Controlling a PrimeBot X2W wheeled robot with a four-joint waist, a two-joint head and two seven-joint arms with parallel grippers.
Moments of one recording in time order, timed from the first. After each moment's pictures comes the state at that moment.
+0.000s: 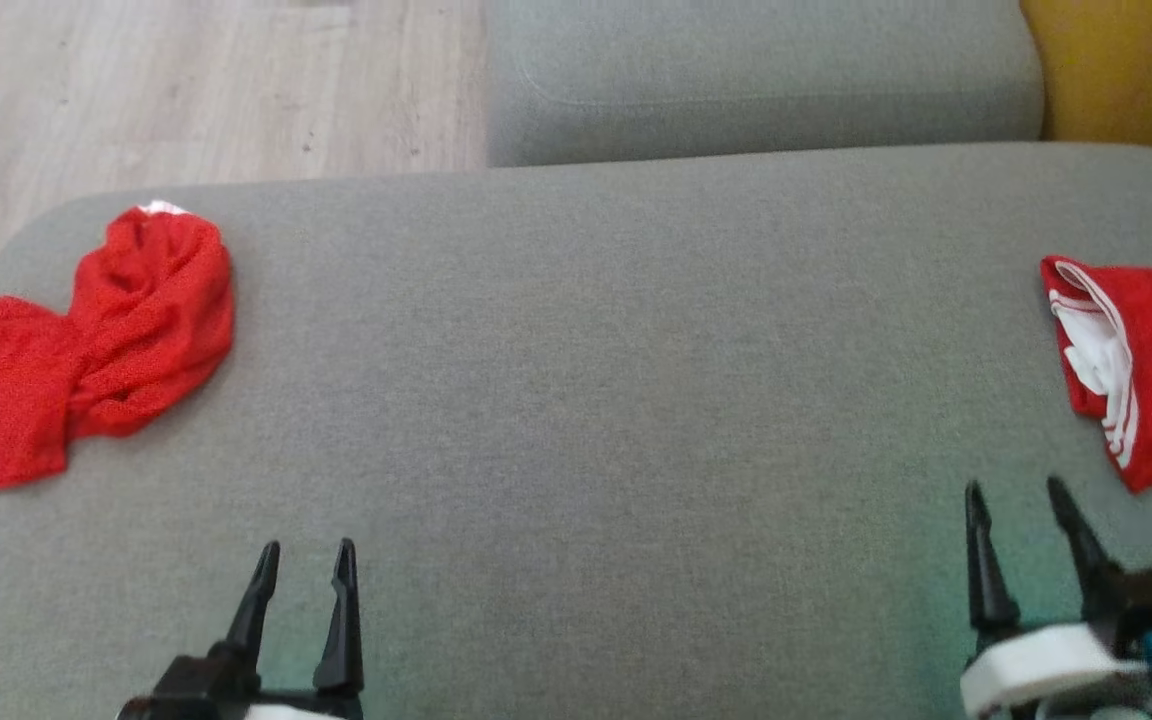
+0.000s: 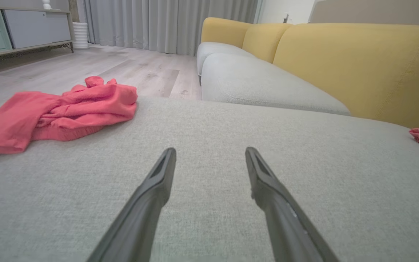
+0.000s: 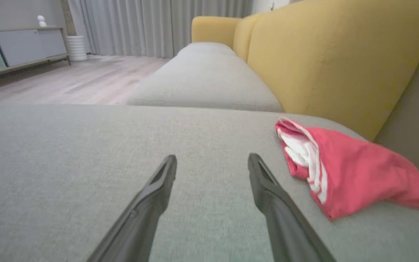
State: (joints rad) left arm 0.09 0.05 -0.10 0.29 -0.20 -0.12 -0.25; right arm 0.07 -0.05 -0.11 0.27 -0.05 0.12 -0.24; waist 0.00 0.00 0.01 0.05
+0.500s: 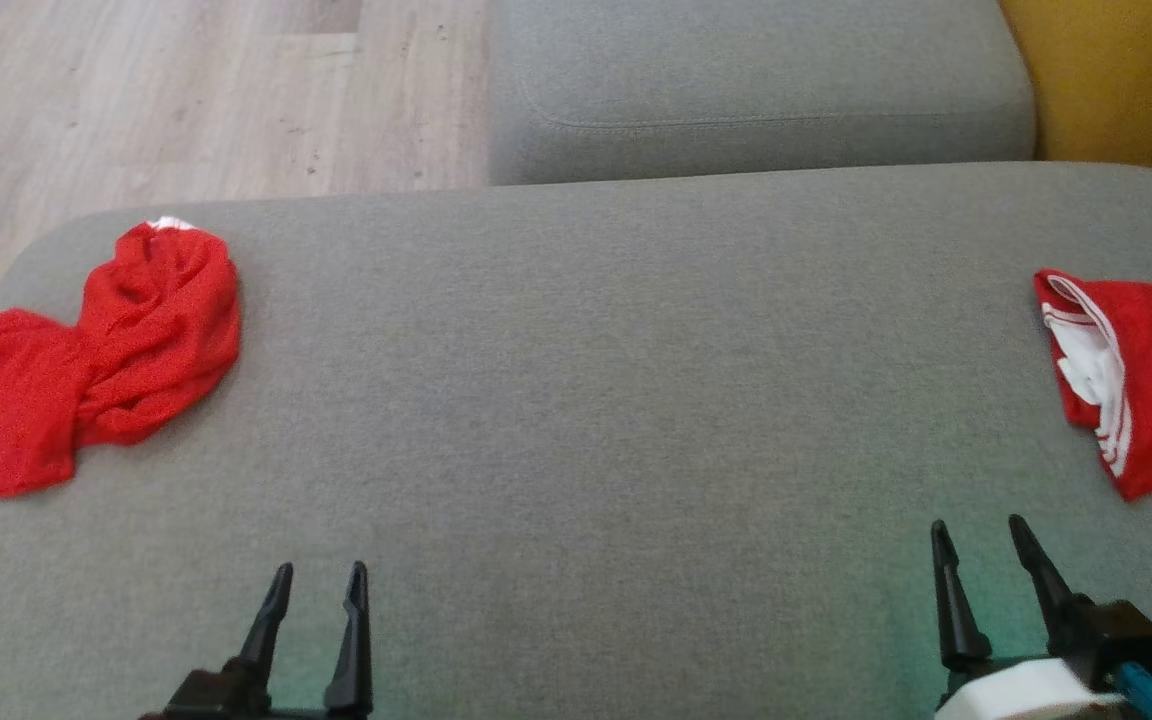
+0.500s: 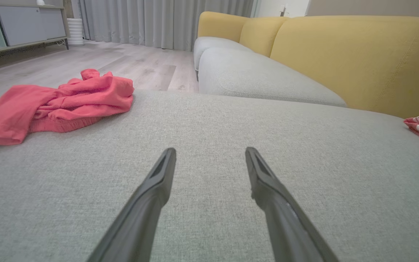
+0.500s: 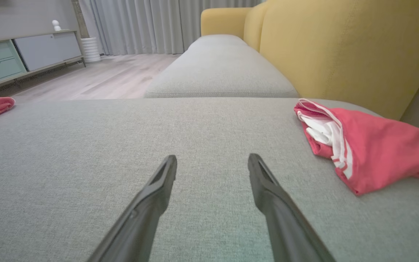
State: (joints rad) left arm 0.11 0.05 -0.11 0.32 -0.18 -0.12 -0.25; right arm 0.12 -0.04 -0.04 0.29 0.02 0.12 -0.25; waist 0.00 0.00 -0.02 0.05
